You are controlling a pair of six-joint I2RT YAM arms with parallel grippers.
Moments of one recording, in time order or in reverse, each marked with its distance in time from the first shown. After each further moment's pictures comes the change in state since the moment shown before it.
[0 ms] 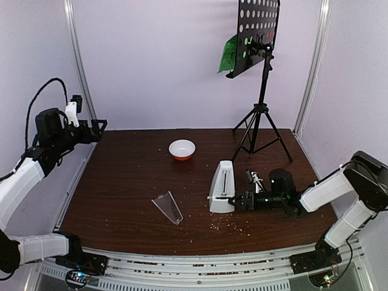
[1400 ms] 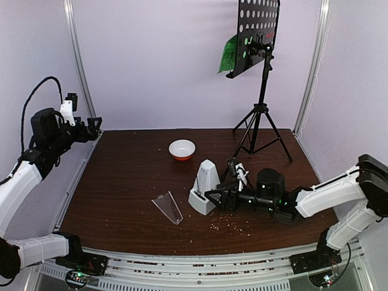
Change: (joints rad) left arm 0.000 -0.051 -0.010 0.014 -0.107 0.057; right arm 0.322 -0.067 0.129 0.072 0.366 -0.114
